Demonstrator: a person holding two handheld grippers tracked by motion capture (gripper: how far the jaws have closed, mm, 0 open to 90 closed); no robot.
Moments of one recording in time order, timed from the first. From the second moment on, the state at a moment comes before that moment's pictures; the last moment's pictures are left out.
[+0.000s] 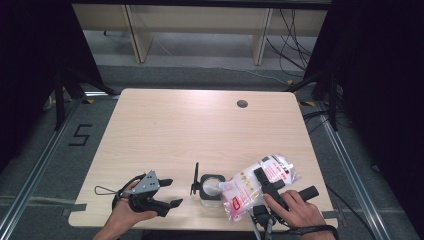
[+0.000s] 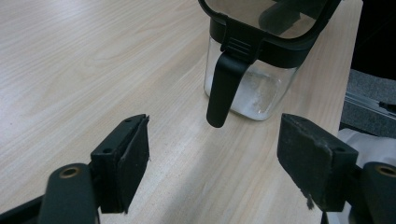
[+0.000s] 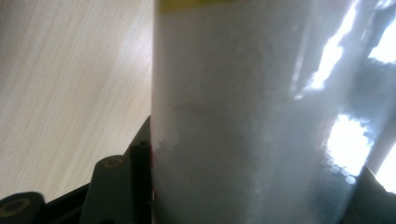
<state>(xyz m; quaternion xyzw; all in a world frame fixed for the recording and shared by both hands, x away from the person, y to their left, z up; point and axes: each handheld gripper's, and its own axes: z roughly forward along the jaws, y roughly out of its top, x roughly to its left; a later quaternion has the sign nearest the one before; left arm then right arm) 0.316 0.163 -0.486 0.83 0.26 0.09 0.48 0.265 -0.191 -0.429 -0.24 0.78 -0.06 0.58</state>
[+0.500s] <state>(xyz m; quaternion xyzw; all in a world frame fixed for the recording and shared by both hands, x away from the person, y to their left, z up) 0.316 0.163 -0.486 0.83 0.26 0.09 0.48 0.266 -0.194 -0.428 -0.24 0.78 -0.06 0.58</state>
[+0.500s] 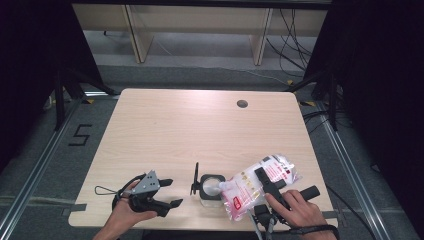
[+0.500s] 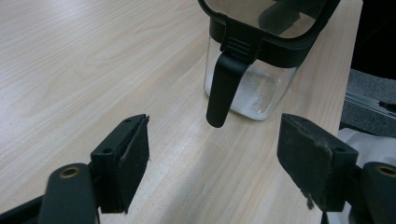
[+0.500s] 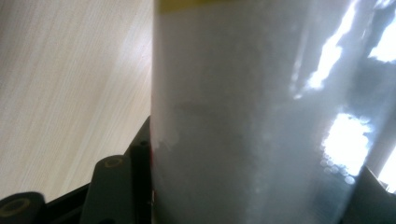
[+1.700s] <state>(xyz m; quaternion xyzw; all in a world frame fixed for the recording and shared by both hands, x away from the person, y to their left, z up) 0.318 0.166 -0.486 0.84 0.25 0.10 0.48 0.265 -0.197 -0.426 -0.22 0.79 -0.05 0.57</state>
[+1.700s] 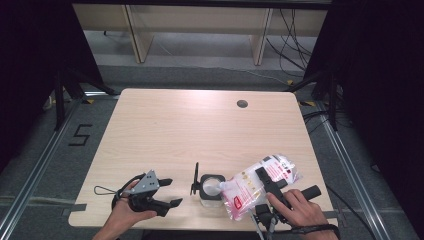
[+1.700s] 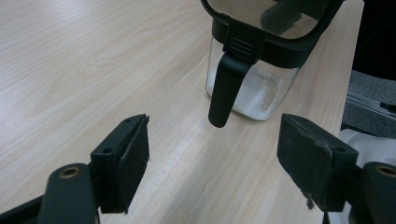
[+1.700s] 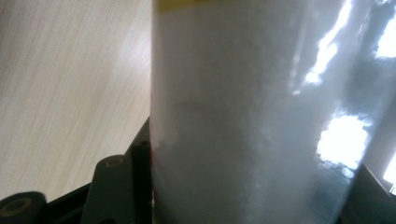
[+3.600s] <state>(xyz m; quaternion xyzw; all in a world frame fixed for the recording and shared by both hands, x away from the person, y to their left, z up) 0.317 0.165 -0.486 0.83 0.26 0.10 0.49 0.264 -0.194 -0.421 -0.25 0.78 -0.06 0.58</state>
